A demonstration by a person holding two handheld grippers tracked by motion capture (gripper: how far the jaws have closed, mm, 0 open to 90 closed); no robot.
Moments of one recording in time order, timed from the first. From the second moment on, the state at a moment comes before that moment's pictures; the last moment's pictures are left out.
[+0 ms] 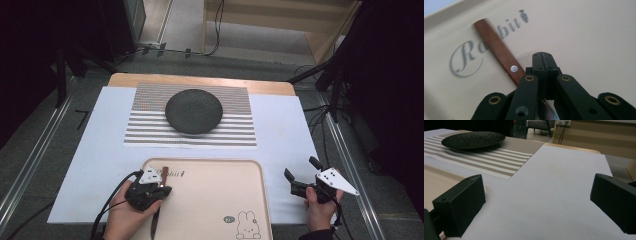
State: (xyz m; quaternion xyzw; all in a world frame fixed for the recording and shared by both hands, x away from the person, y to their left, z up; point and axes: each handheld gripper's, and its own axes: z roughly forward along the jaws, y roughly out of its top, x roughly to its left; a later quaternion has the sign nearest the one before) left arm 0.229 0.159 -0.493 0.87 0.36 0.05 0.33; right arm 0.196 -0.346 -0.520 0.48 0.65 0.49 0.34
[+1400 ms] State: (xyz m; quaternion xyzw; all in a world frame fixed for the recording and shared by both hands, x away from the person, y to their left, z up) left arm 0.230 0.248 -0.472 0.76 0.40 0.20 0.47; right arm 0.197 -0.345 -0.520 0.48 0.65 0.48 0.34
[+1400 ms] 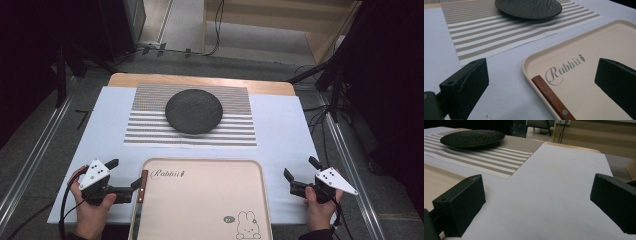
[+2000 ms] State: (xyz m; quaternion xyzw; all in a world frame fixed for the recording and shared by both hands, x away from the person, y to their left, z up) left arm 0.238 0.289 -0.469 0.74 0.41 0.23 0.48; right arm 0.197 -0.344 -0.520 0.48 0.65 0.48 0.34
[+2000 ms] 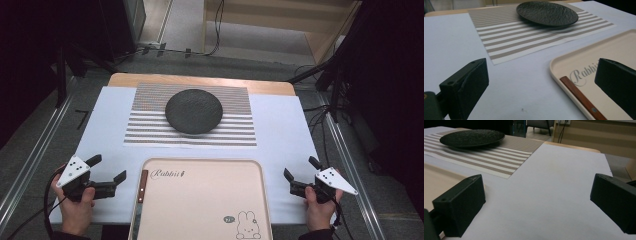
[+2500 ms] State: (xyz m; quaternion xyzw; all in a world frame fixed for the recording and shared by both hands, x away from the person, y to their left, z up) left arm 0.250 0.336 -0.472 0.71 0.44 0.25 0.48; right arm 0.197 -0.345 -0.520 0.48 0.65 0.48 0.35
